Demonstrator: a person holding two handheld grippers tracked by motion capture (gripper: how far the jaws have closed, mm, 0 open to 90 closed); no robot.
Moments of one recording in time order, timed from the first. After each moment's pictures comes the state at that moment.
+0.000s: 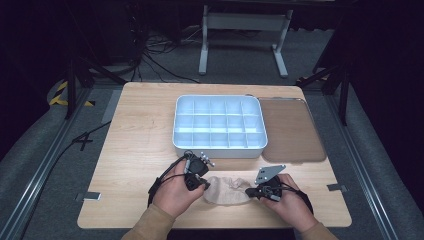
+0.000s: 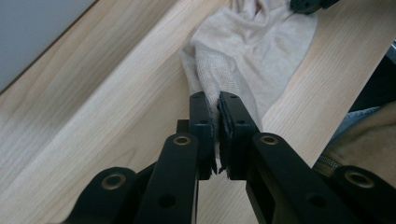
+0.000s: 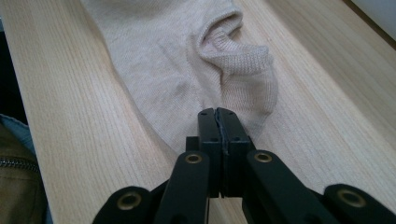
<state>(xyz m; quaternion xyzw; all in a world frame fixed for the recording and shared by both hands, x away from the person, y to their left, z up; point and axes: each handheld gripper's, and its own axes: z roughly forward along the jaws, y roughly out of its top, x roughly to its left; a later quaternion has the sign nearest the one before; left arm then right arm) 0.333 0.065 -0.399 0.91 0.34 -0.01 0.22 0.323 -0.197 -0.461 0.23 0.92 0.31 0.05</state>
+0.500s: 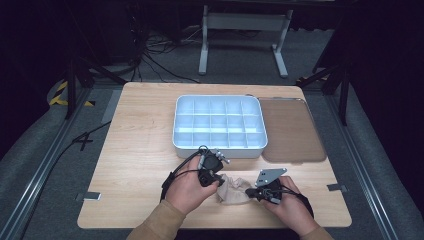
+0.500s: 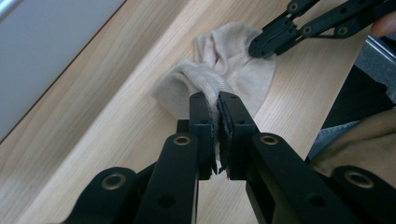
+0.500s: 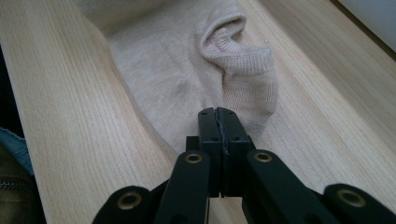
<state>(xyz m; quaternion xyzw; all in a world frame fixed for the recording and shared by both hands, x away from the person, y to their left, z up) 0.339 0.032 -0.384 0.92 0.30 -0.01 0.24 0.316 -0.197 -0.463 0.23 0.92 0.32 0.07</state>
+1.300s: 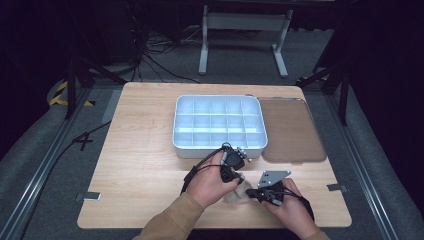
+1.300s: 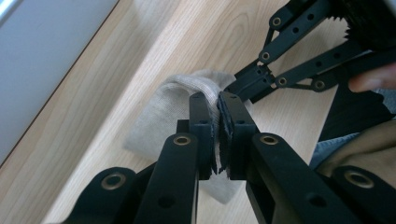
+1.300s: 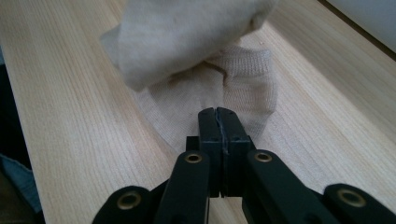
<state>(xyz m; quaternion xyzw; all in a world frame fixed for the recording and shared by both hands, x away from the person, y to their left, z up) 0.356 -0.019 -0.394 0.94 0.25 -0.03 0.24 0.312 -0.203 -0.468 0.25 0.90 0.35 0.07</state>
